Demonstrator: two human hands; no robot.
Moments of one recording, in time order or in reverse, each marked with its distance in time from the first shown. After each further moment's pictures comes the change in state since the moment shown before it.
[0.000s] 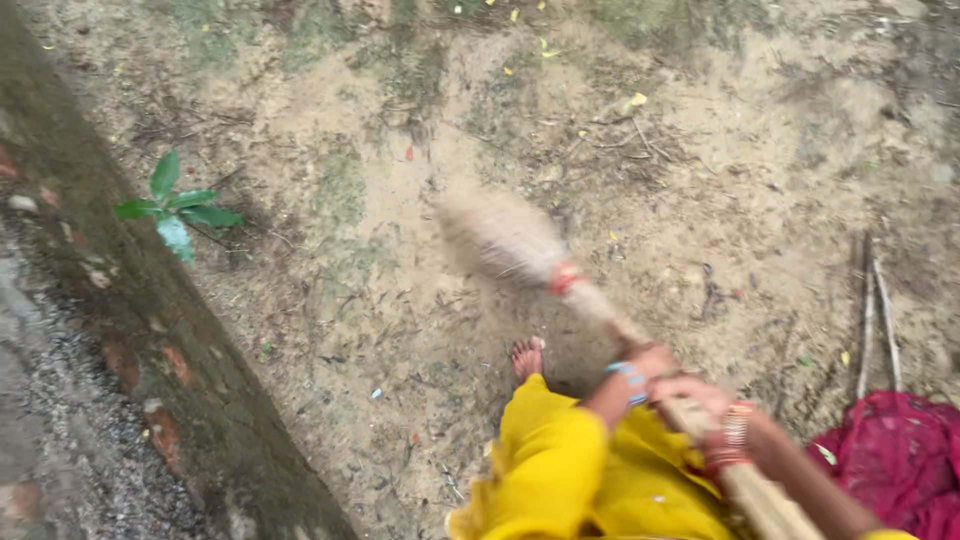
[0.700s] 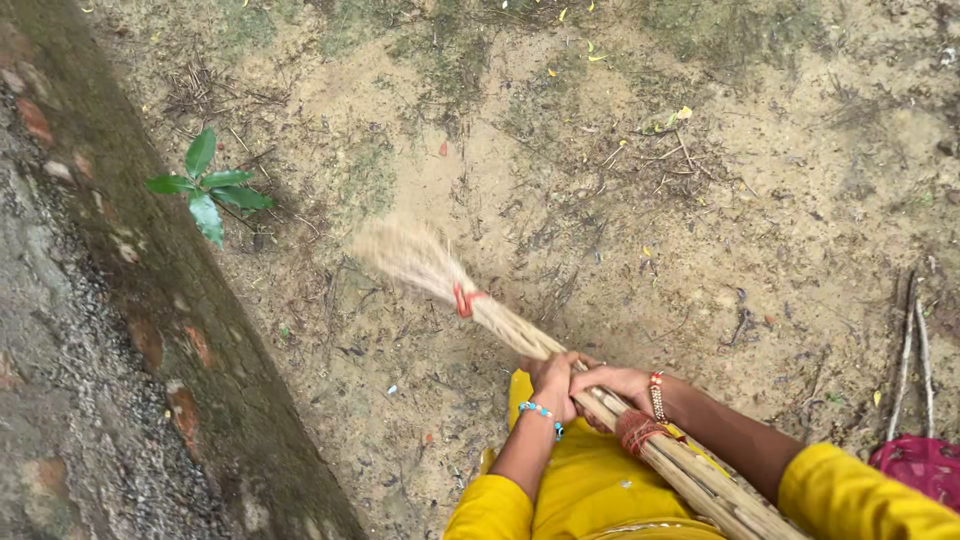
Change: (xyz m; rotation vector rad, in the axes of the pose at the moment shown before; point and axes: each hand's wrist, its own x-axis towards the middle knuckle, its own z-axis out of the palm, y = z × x) left_hand 0.012 0.110 -0.139 -0.152 0.137 -0.133; right_hand 0.064 -0.089 0.191 -0.245 -0.329 0.260
